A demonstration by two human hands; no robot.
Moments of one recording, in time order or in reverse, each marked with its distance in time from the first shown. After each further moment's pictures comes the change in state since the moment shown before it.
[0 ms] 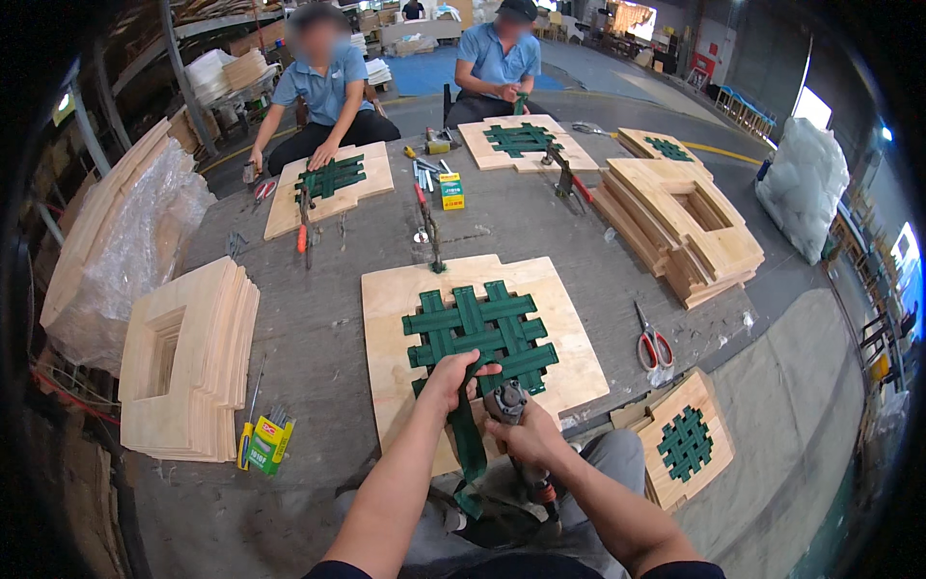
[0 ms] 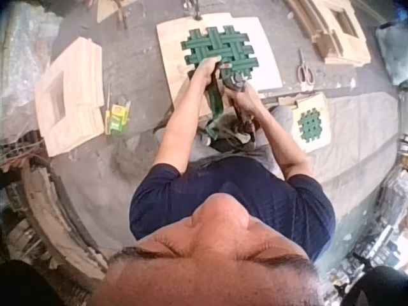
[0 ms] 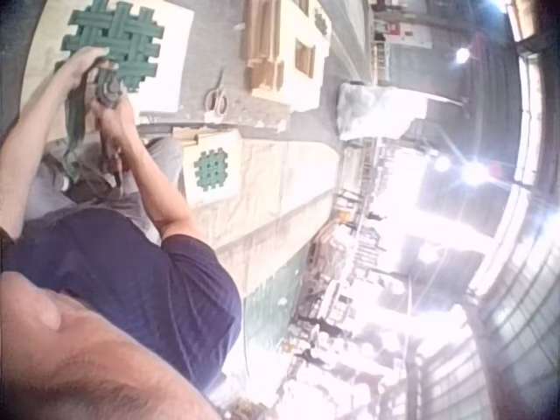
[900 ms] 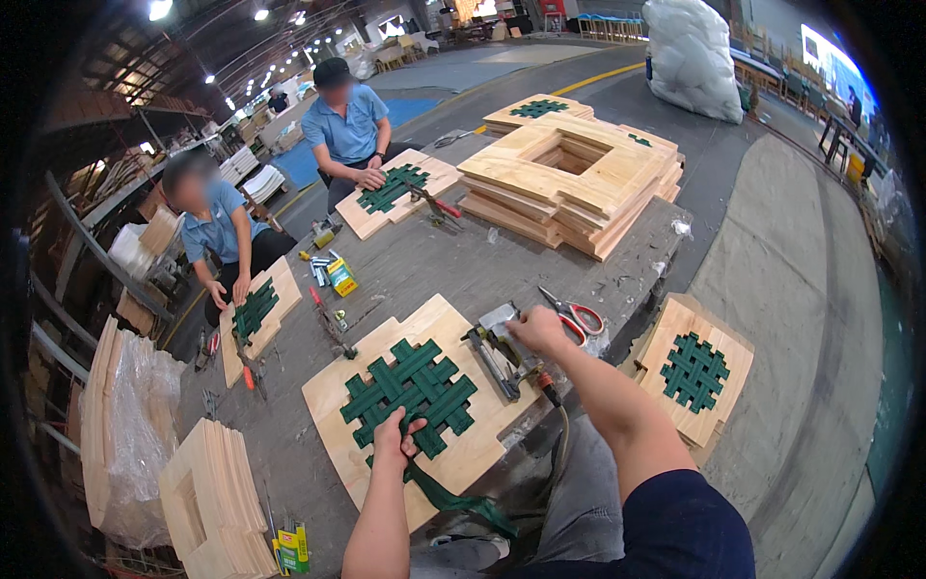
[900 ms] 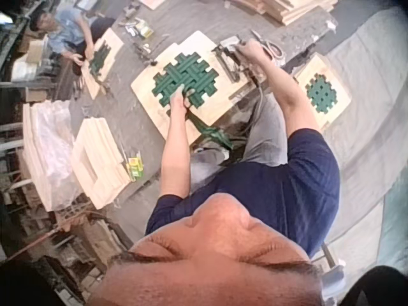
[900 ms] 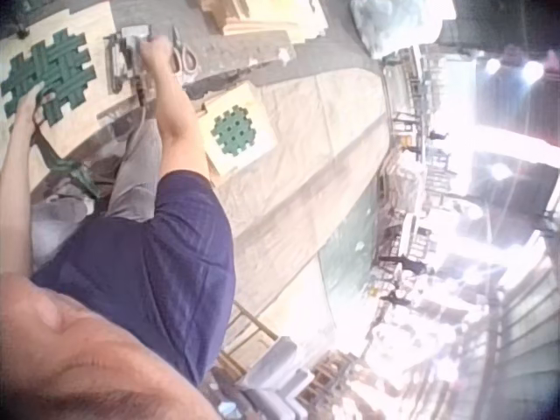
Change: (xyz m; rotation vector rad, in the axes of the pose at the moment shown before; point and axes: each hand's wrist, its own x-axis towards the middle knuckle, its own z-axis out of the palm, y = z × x) left_hand 0.014 -0.008 0.036 0.246 0.361 0.032; right_hand 0.118 0.059 -0.236 -0.281 0.546 -0.018
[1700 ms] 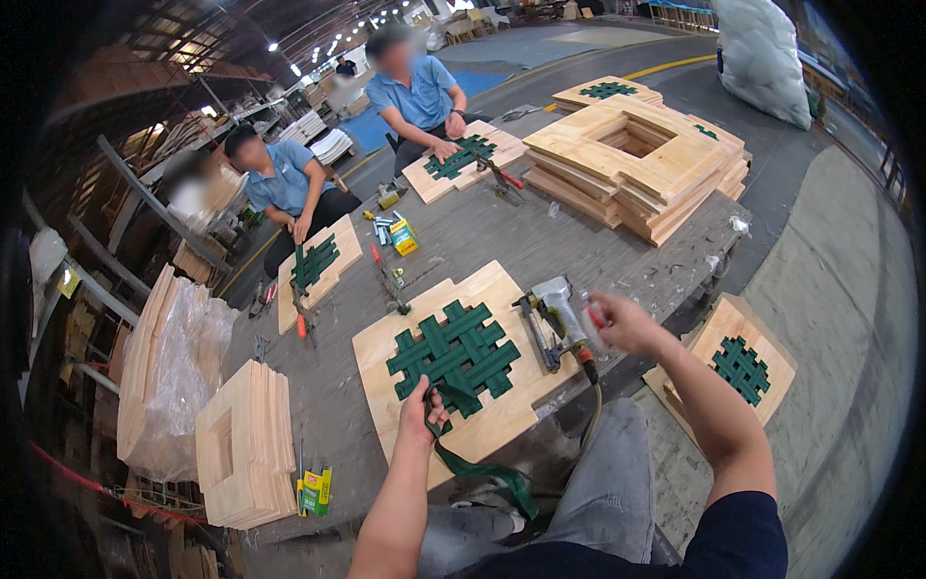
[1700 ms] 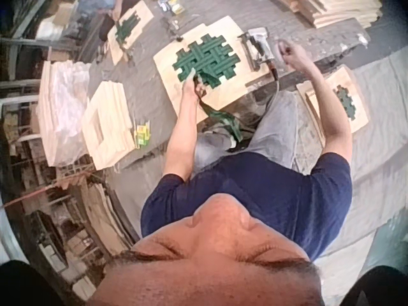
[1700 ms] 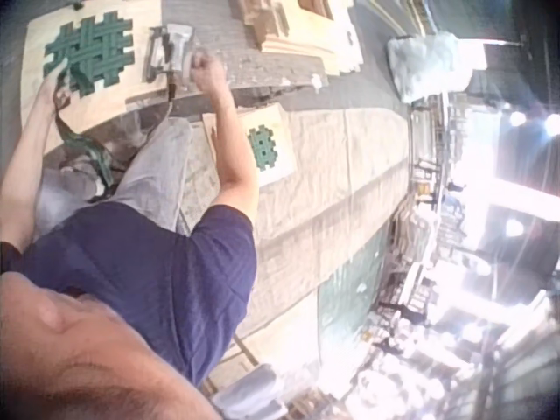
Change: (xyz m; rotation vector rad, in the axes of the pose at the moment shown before) left_hand -0.033 -0.019 -0.031 -0.308 -0.072 0.057; right_hand -0.076 0.036 -0.075 0.178 -0.210 -0.334
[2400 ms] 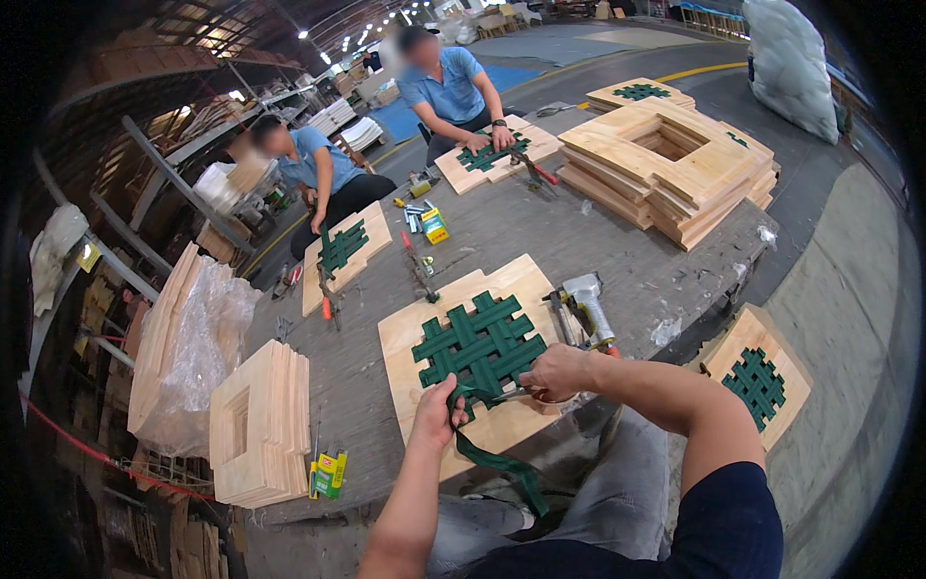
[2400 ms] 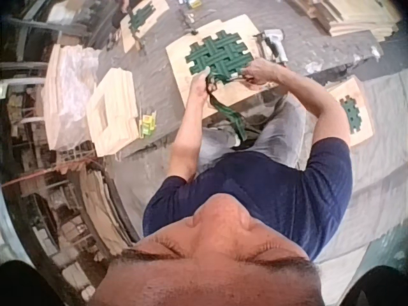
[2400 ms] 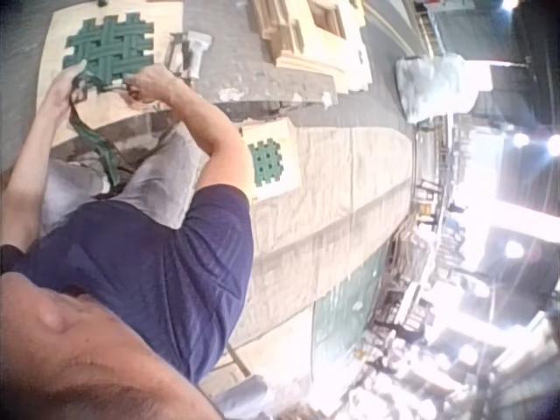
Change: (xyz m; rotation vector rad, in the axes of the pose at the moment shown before) left_hand -0.042 0.006 0.006 0.219 -0.088 0.128; right_hand 0.031 -0.074 0.132 -0.783 -0.587 -0.804
